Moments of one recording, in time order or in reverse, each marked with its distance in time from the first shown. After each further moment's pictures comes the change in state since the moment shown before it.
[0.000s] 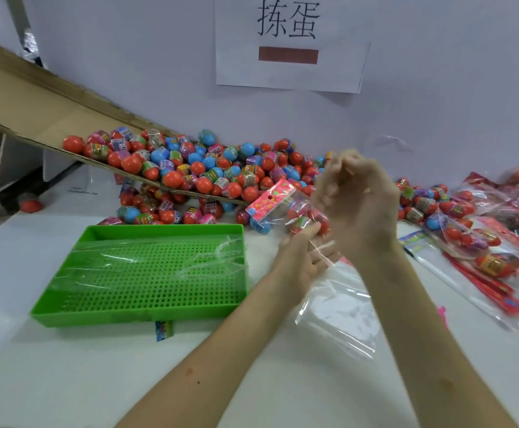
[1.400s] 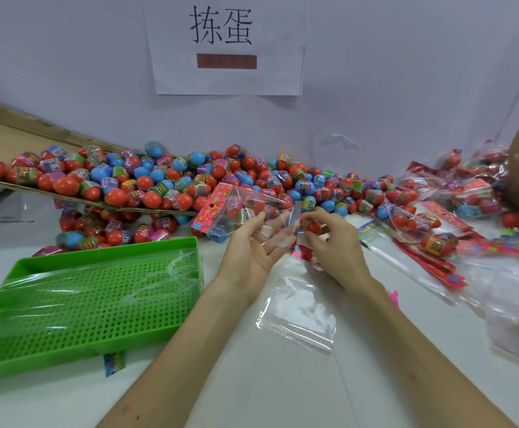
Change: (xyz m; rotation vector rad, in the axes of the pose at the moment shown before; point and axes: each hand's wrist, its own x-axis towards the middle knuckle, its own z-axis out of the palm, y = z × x) left_hand -0.007 0.021 0.001 -0.073 -0.133 0.027; right_hand -0.024 0.033 -0.124 -1.395 0.272 -0.033
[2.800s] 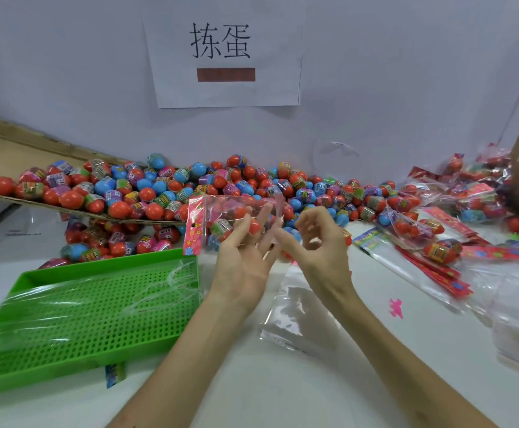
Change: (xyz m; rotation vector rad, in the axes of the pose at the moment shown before) left_hand 0.002 0.002 -0.006 -0.061 -0.028 0.144; right_hand -0.027 -0.061 0.004 0.557 0.115 -0.060
